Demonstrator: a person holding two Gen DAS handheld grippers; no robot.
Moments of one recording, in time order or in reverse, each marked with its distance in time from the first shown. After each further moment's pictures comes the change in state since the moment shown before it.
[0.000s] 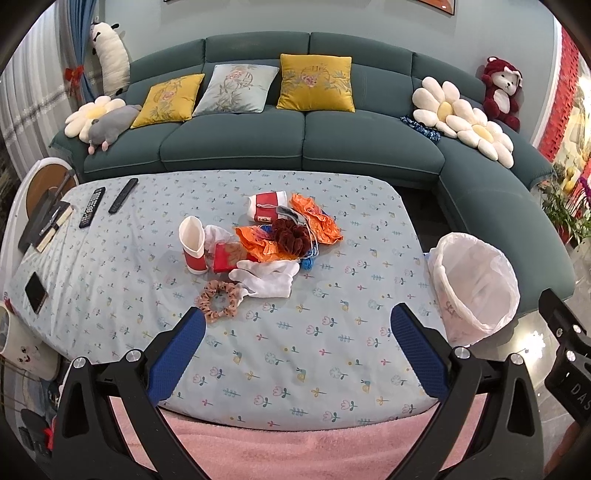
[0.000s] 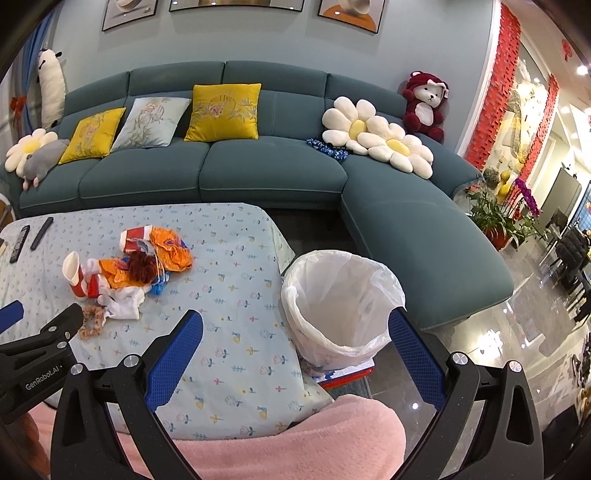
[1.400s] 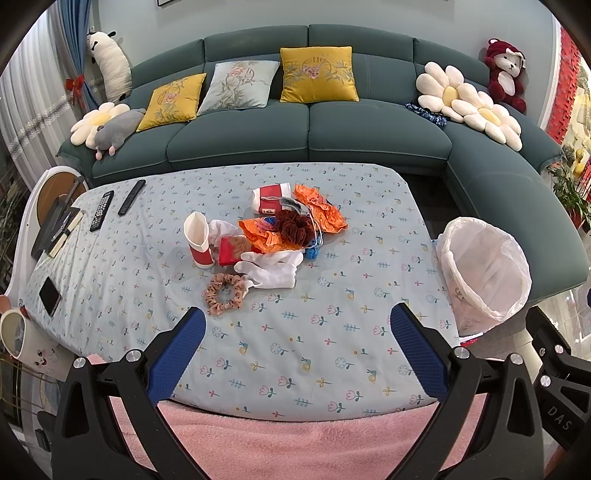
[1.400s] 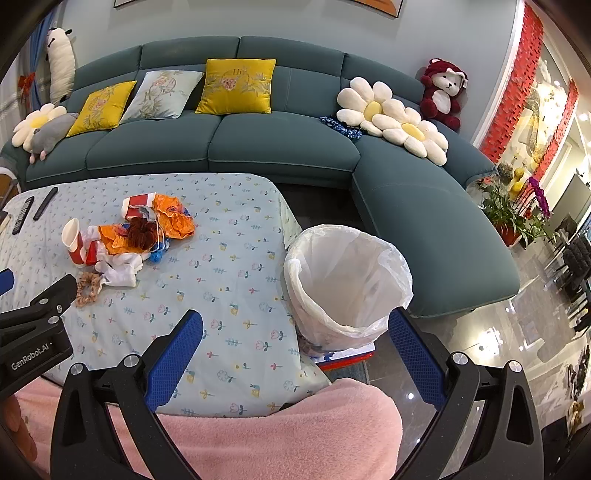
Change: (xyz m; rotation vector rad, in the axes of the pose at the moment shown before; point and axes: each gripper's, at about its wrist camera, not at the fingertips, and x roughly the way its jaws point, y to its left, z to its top) left arm 0.000 -0.018 -0.007 0.054 0.037 0.080; right arm 0.013 -0.011 -0.019 -0.057 0.100 0.036
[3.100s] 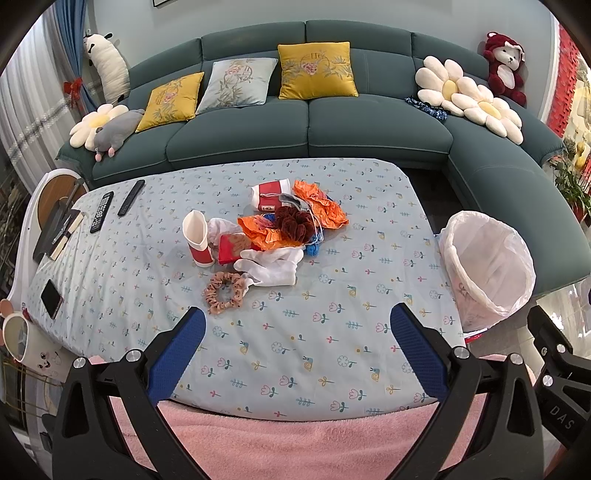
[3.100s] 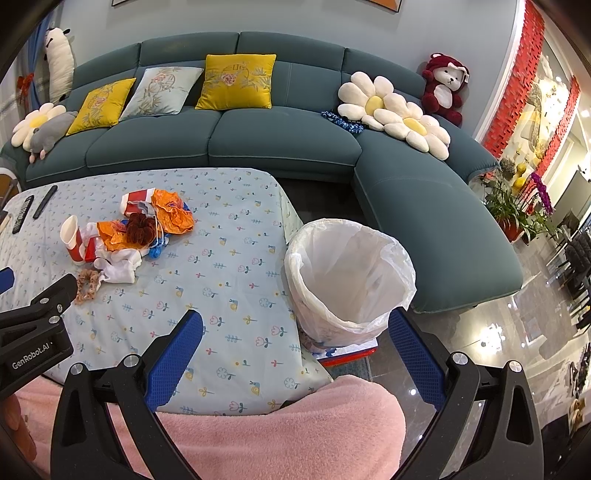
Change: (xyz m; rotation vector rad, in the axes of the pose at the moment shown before) left arm 0.000 0.000 0.000 0.006 0.007 0.009; right arm 0.004 -0.002 -0.001 0.003 0.012 0.008
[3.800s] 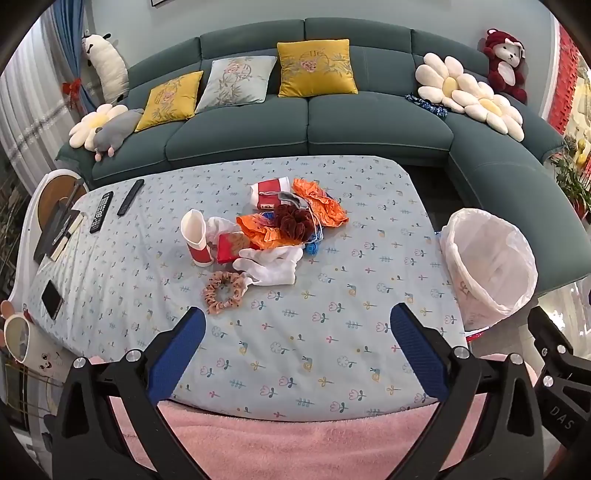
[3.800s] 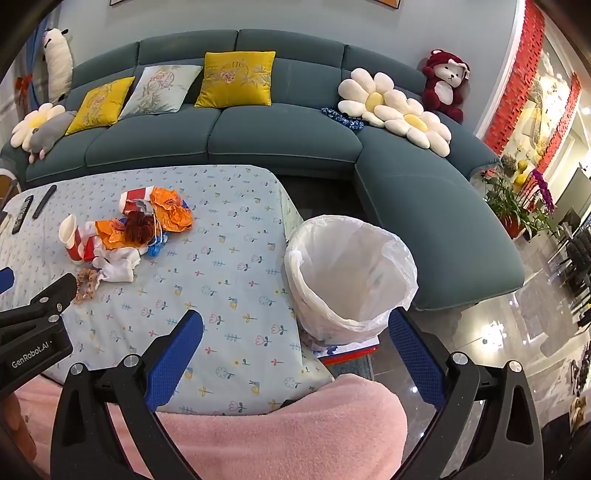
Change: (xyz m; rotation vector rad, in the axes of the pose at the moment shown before) left arm 0.000 0.000 0.000 0.004 0.010 0.005; right arm 0.003 0.002 0.000 0.003 0.007 0.006
